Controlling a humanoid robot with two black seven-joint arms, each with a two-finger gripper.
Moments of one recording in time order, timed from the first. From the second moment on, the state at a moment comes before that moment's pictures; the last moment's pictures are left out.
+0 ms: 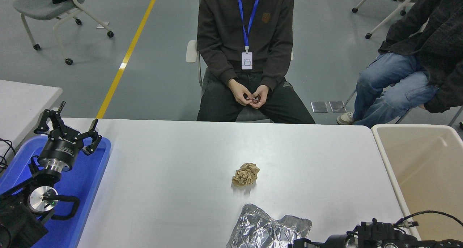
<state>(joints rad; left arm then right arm) -0.56 0.46 -0.57 -0.39 -0.24 -0.68 -0.61 0.63 -0.67 -0.11 1.54 -0.97 -0.02 -0.08</state>
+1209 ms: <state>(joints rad) -0.56 0.46 -0.57 -0.39 -0.24 -0.68 -0.60 0.93 -0.96 -0.12 1.67 -0.96 0.20 -0.07</state>
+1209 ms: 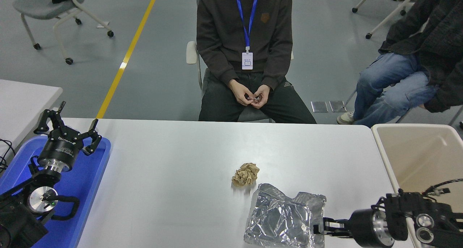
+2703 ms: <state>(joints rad) -0.56 0.46 -0.57 -0.39 -0.24 -0.68 -0.61 1.26 -1.40 -0.01 1.53 -0.76 0.57 -0.07</state>
